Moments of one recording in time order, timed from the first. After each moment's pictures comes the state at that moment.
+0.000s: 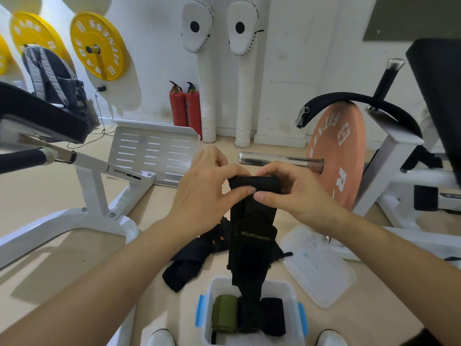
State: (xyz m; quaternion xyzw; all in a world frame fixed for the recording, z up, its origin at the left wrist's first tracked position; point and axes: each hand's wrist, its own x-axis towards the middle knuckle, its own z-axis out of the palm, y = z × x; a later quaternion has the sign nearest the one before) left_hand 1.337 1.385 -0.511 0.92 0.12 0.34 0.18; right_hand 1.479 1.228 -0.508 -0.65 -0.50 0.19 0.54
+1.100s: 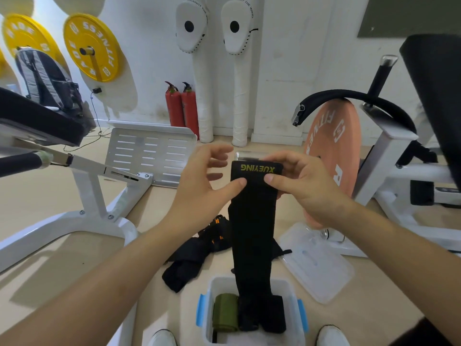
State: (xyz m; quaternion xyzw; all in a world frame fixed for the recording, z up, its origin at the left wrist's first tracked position) left_hand 1.333 1.376 -0.507 0.81 0.12 0.35 0.45; right_hand 1.486 1.224 -0.500 -0.61 -0.44 0.20 0.63
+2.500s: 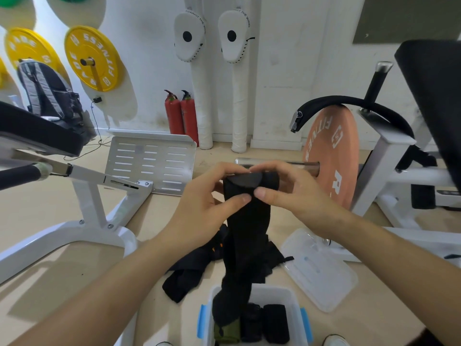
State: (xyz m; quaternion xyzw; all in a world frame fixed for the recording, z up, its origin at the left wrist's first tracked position) left_hand 1.331 1.376 -0.508 0.82 0.04 0.30 0.49; right_hand 1.481 1.224 -0.498 -0.65 -0.47 0.22 0.55
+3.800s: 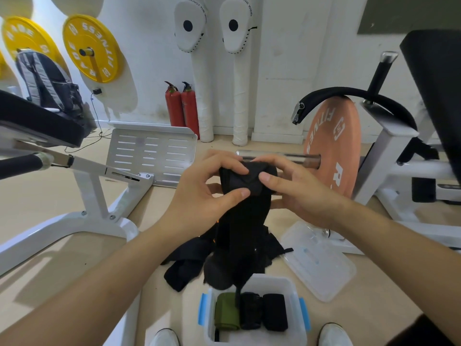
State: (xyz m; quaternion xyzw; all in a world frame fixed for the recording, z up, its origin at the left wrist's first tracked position) left_hand 1.327 1.378 -0.510 0.81 0.01 0.34 0.48; right_hand 1.483 1.225 -0.500 -0.59 -0.40 0.37 0.60
